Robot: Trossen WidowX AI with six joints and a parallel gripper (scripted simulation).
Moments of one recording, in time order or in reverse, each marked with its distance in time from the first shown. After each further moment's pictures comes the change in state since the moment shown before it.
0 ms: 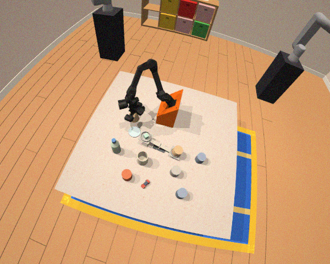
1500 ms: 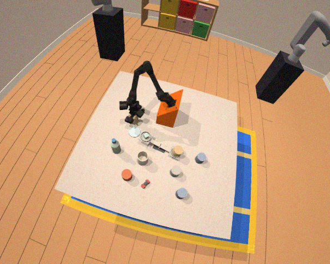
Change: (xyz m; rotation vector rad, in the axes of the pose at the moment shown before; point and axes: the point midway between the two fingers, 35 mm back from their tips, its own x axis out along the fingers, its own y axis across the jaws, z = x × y) arm 0.056 0.017 -0.016 -0.016 0.040 -0.002
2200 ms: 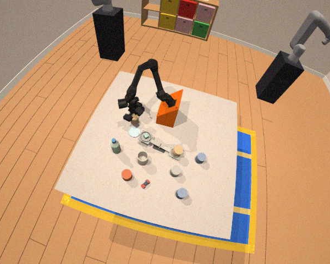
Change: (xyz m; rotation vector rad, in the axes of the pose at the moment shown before) arm -0.060 -0.023 0.010 0.083 -0.020 -0.030
